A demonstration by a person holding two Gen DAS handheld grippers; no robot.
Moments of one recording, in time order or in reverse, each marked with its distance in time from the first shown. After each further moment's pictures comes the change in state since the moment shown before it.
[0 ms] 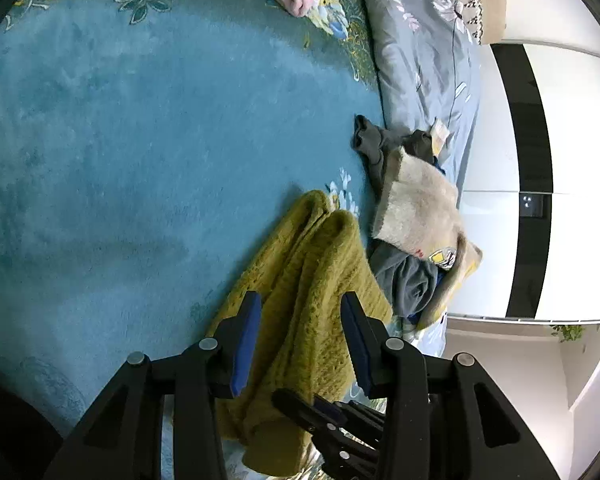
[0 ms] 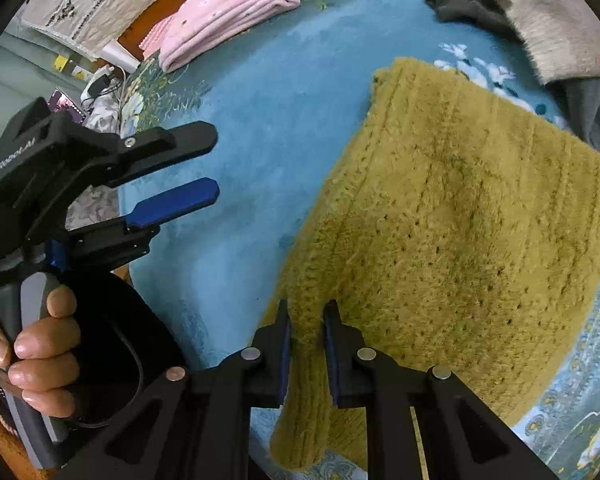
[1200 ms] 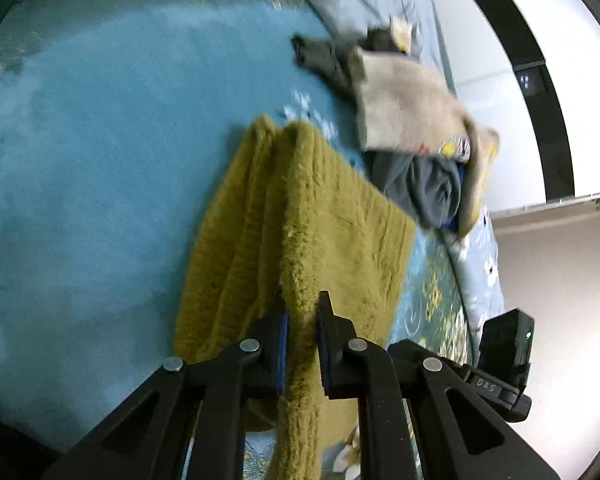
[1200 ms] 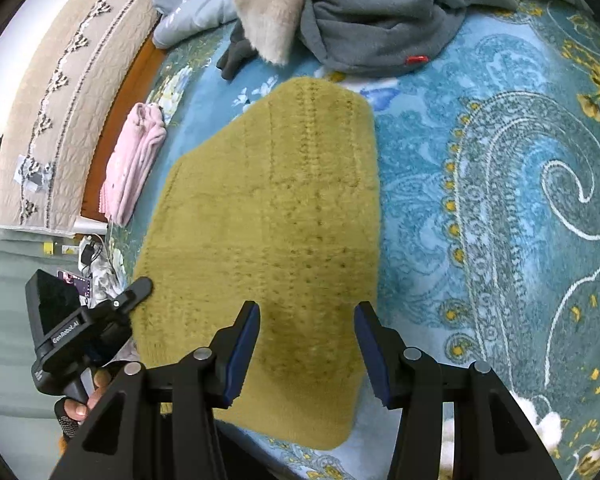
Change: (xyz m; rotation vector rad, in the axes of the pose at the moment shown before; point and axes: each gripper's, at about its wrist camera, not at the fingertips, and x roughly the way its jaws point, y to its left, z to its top) left arm 0.031 -0.043 -0.043 0.375 0.116 0.132; right arm -0.062 -0.147 -0.069 0.558 -0.228 0.144
